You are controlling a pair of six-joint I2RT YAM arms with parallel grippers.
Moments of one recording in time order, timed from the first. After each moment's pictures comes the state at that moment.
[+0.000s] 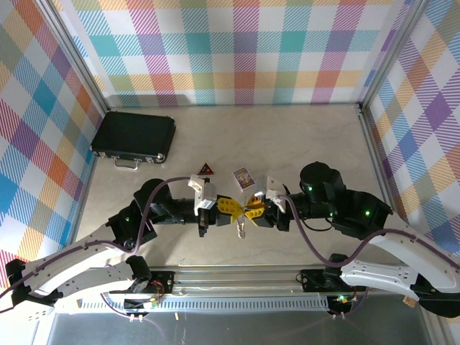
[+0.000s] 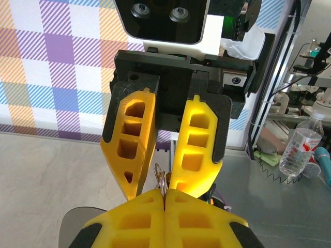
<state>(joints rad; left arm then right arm) -1.00 0.84 0.83 0.00 0.53 -0.08 1.02 0.89 1.17 -0.71 -0.39 -0.20</state>
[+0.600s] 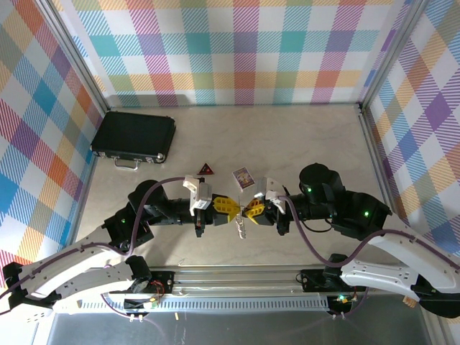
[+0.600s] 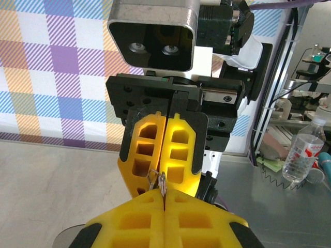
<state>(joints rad) -1.00 0.81 0.83 0.00 0.51 -0.08 1.02 0.89 1.15 -0.71 -0.40 -0.19</state>
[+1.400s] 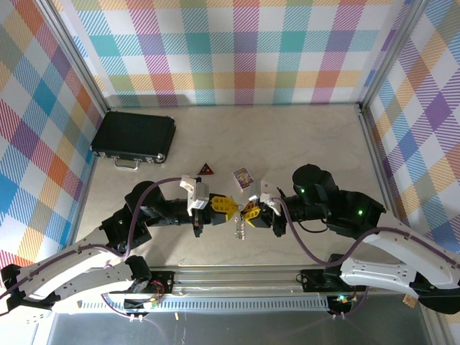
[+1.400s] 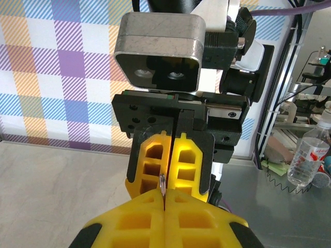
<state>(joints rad) -1.00 0.78 0.83 0.00 0.49 -0.08 1.05 0.91 1.15 -0.71 -0.40 -0.19</state>
